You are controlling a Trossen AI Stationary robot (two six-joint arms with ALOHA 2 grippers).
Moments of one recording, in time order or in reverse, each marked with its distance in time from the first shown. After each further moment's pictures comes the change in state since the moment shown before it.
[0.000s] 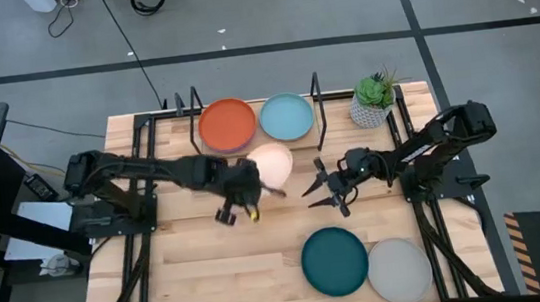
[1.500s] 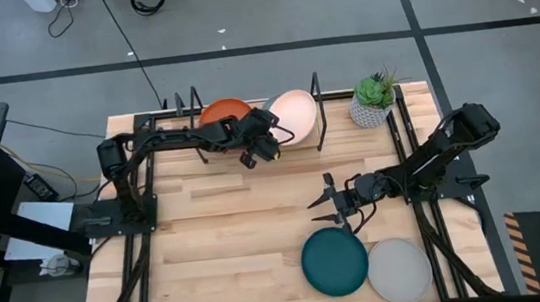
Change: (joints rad) left arm 0.379 0.257 -0.002 0.579 -0.041 0.714; right arm 0.301 -0.005 -0.014 -0.016 0.450 0.062
